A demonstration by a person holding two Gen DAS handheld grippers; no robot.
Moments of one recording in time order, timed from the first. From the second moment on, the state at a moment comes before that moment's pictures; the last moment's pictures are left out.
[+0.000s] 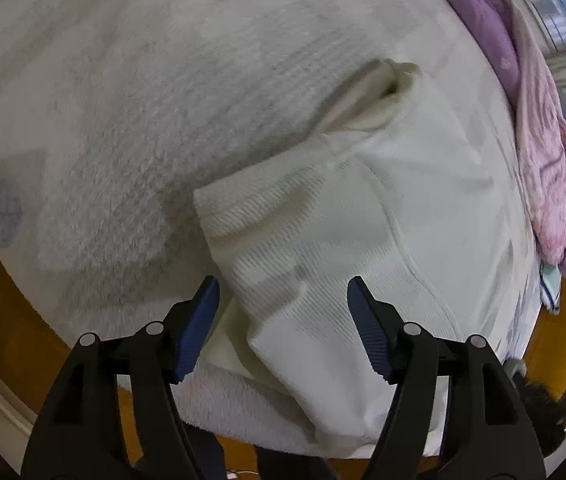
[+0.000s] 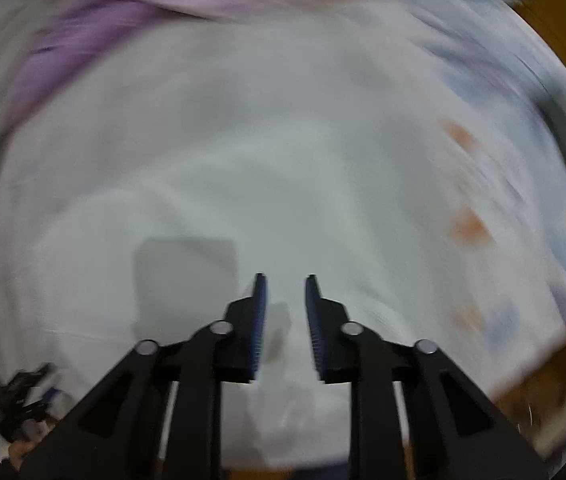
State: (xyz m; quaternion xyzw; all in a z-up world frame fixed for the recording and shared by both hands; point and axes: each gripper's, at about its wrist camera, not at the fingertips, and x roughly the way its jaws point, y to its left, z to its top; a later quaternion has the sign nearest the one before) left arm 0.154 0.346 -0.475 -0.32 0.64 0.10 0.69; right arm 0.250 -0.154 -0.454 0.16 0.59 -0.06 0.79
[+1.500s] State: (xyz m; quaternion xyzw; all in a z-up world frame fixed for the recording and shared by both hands) left arm 0.150 0.317 -0.543 -0.30 0.68 -0.01 0.66; right arm 0.190 0.000 -0.574 0.19 0.66 0.05 0.72
